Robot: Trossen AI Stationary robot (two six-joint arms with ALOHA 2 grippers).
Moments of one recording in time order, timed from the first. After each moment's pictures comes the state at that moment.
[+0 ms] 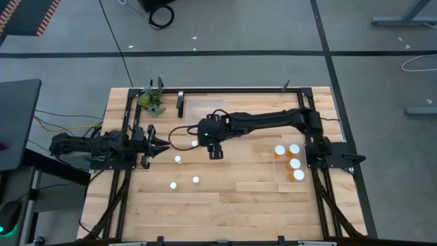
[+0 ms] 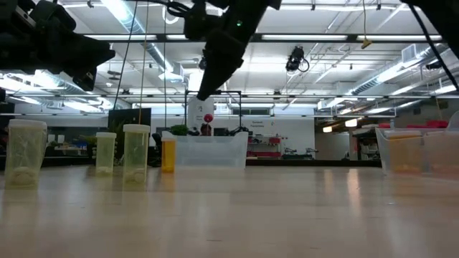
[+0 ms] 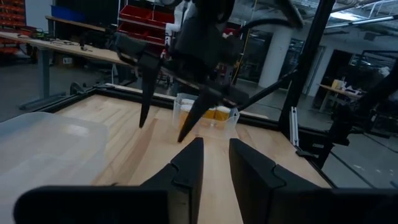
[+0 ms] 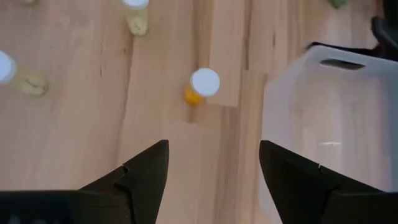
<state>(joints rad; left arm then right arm) -0.10 0.01 0.01 0.08 -0.14 -0.22 -0.01 2.07 1.84 -0.81 0.15 -0.18</state>
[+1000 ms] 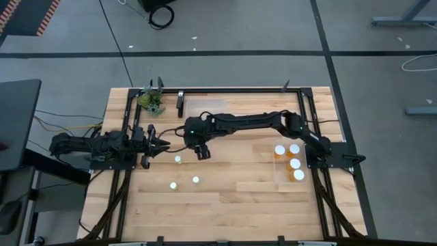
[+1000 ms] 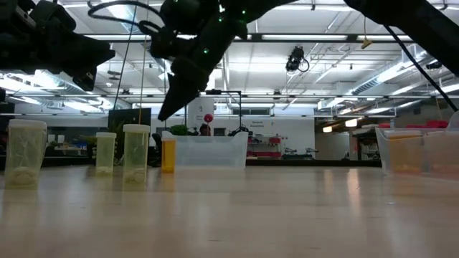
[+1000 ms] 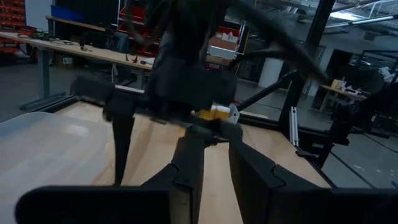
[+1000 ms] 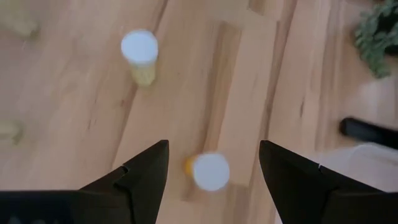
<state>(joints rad) -0.10 0.01 0.01 0.08 -0.14 -0.22 -0.06 2.31 2.07 -0.70 -0.01 -0.34</state>
